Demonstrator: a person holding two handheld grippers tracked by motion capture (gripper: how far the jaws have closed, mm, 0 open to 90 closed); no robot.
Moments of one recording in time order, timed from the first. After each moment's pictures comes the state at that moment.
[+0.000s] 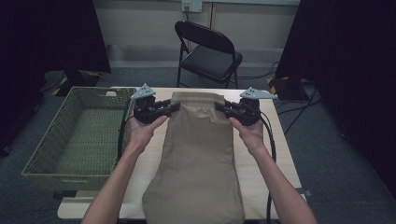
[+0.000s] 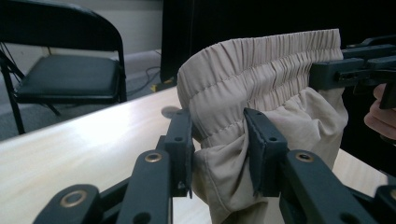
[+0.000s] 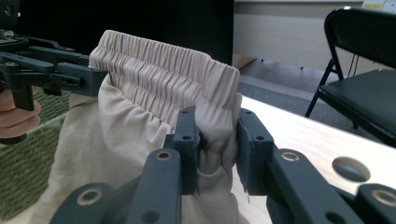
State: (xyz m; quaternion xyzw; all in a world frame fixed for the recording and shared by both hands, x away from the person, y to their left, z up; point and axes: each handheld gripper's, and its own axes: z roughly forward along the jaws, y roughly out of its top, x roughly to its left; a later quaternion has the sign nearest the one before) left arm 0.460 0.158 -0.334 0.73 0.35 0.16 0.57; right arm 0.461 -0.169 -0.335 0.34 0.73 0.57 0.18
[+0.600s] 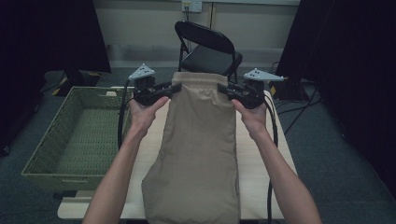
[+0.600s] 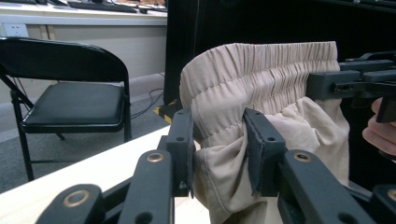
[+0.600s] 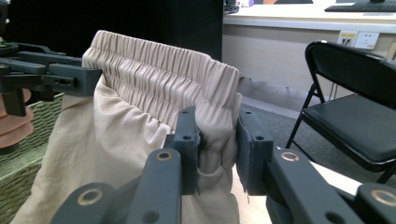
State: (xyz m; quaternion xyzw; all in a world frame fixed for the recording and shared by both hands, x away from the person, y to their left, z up) left arm 0.482 0.153 -0.292 0.71 0.34 0.18 0.59; right arm 0.481 -0.170 -0.290 0.34 0.71 0.58 0.21
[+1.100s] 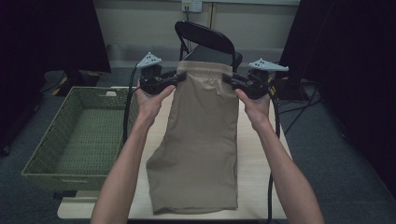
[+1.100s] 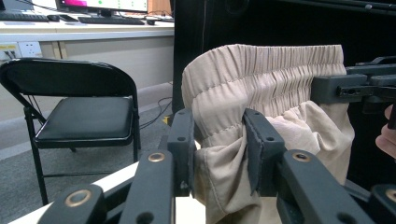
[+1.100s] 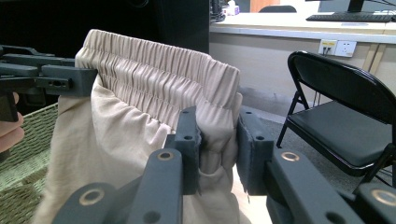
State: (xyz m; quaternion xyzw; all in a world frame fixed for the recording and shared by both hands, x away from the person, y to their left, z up) left arm 0.502 0.136 -0.276 0.70 0.34 0.20 0.59; right arm 0.498 -0.179 -0.274 0.36 0.70 0.58 0.22
